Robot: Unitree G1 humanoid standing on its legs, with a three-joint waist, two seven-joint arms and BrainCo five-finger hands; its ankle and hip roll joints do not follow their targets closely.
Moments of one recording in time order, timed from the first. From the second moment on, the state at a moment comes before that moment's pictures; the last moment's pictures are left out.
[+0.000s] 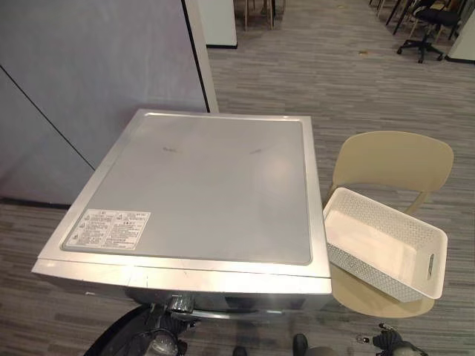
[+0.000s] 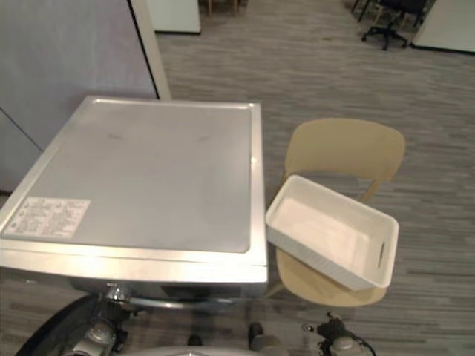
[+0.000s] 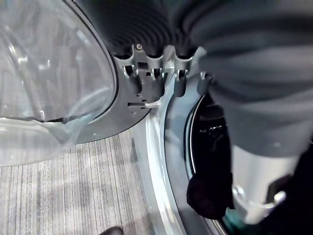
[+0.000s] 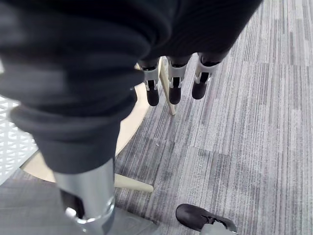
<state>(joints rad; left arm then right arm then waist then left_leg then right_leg) -0.01 0.32 -0.24 1.07 0.02 -0.01 0.15 -0.02 -0.33 0.16 1.17 0.02 0.01 -0.14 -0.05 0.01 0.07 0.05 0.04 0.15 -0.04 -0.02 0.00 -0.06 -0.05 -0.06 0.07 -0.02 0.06</state>
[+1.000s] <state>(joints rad) -0.08 0.33 -0.22 0.97 -0.08 -0.04 0.16 -0.19 -0.31 0.23 1.22 0.05 0.00 -0.17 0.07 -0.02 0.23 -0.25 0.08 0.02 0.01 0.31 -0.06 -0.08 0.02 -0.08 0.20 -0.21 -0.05</state>
